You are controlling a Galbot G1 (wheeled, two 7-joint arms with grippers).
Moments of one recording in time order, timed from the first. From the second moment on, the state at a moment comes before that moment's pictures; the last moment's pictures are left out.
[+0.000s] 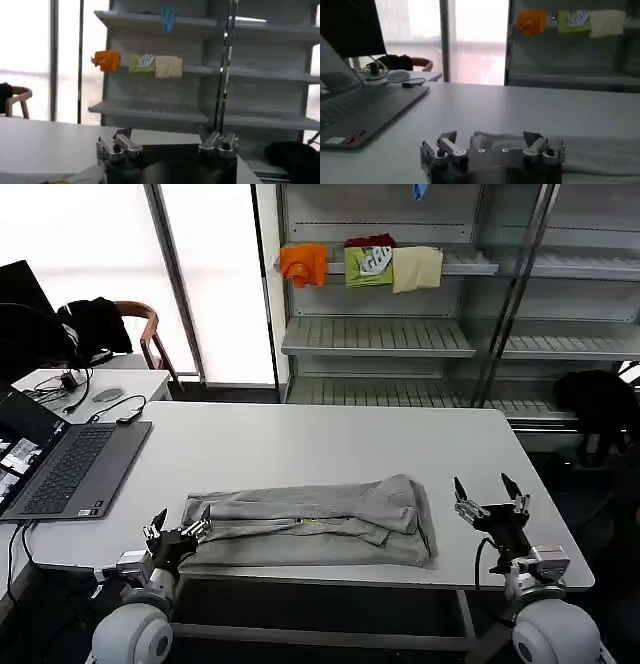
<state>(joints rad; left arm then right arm) 1.32 -1.19 -0.50 -1.98 -0.48 0.37 -0.31 -1.40 0.94 0.55 2.10 0.50 -0.14 0.28</state>
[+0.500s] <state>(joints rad) 1.28 -1.27 -0.50 -1.88 -0.52 0.33 -0.35 -1.44 0.95 0.61 2.10 0.50 -0.08 0.26</state>
